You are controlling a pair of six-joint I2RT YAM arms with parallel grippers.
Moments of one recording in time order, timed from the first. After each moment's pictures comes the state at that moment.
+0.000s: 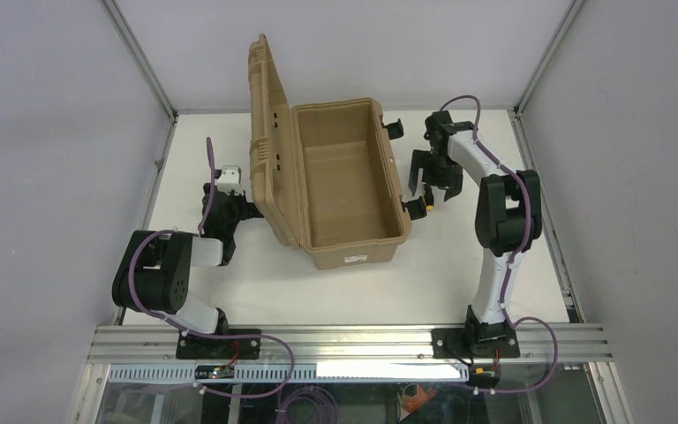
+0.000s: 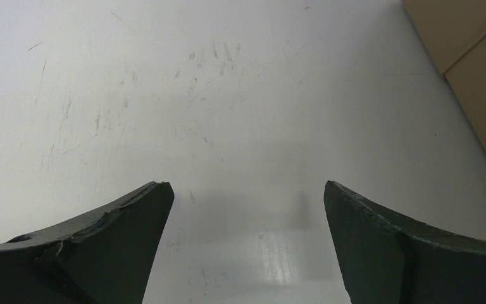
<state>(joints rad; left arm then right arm) -0.08 1.54 0.39 0.84 -0.09 -0.03 0.19 1.99 1.61 -0.99 0.06 0.33</state>
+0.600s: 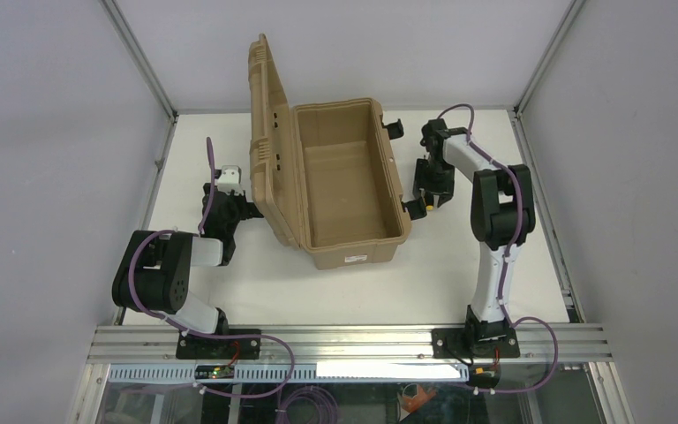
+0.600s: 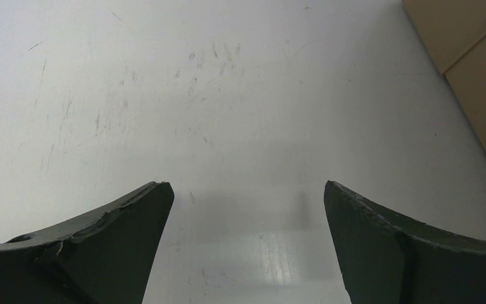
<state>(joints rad) -0.08 1.54 0.39 0.84 -0.09 -0.03 0.19 2.07 1.59 -0.95 0.07 0.34</state>
